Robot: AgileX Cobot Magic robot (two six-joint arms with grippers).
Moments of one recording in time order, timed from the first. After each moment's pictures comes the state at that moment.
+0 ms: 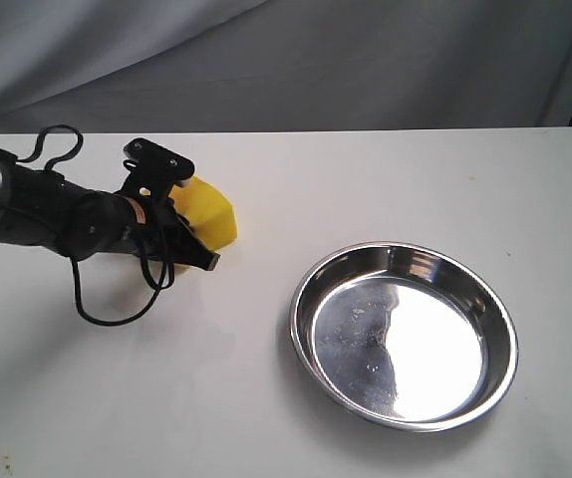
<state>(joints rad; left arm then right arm) -0.38 2.04 -1.05 0.11 -0.04 0.06 0.00 0.01 0.00 0.05 0.34 -0.12</state>
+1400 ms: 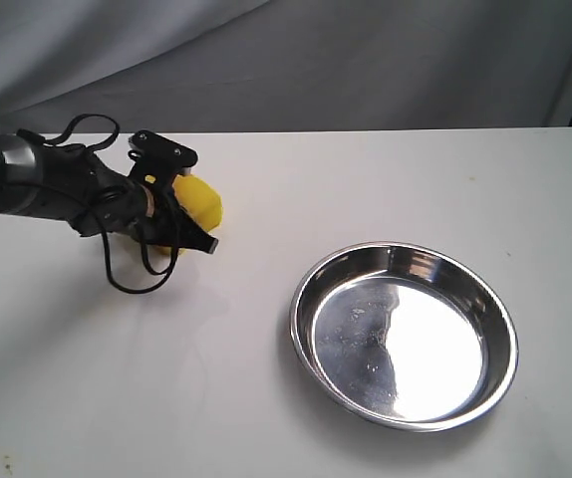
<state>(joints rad) -0.36 2.17 -1.24 0.54 0.13 -0.38 0.00 0.01 0.00 0.05 0.34 -0.12</state>
